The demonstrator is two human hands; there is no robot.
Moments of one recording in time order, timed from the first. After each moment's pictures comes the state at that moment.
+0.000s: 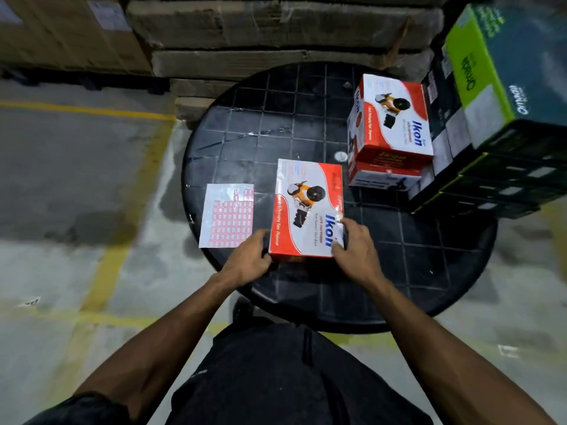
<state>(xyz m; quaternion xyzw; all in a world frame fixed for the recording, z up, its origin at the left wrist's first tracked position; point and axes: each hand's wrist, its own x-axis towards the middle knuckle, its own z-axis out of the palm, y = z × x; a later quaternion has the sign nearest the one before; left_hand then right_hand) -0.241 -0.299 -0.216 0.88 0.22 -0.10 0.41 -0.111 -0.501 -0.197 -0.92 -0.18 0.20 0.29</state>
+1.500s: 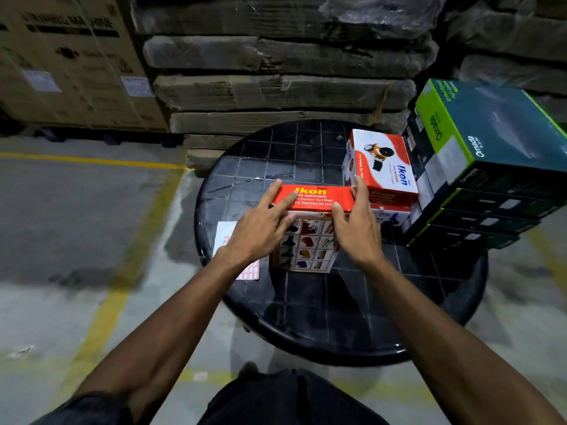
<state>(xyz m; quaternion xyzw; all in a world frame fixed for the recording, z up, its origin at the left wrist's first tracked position) -0.201 -0.281 -0.090 0.97 0.14 0.06 0.21 -0.105 -0.448 -0.088 -0.89 -0.19 0.04 0.42</state>
